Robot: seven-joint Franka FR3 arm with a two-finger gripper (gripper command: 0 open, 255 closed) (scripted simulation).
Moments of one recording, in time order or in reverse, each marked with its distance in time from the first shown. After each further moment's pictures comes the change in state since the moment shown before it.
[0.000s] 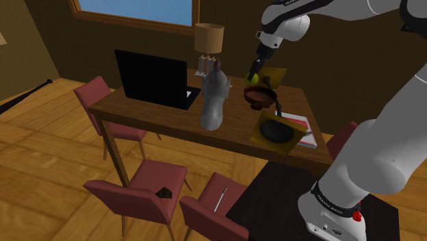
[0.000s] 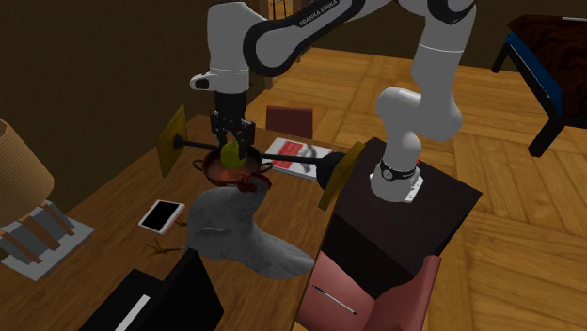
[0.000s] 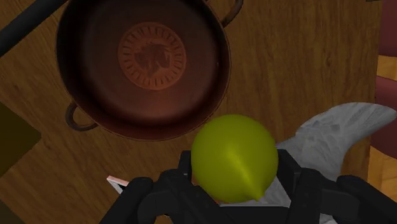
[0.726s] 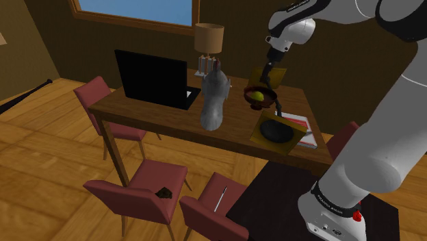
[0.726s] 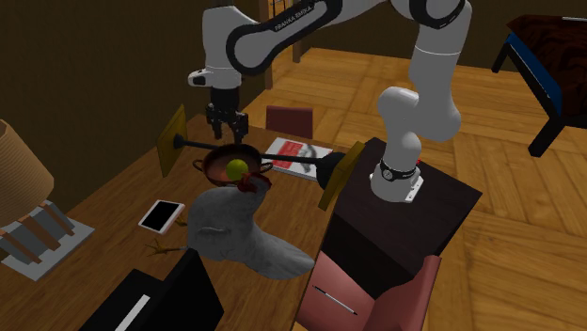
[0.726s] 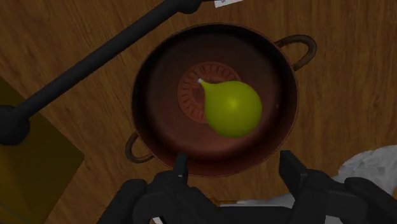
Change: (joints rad) arm -0.064 0.096 -0.082 0.057 0.020 -0.015 -0.212
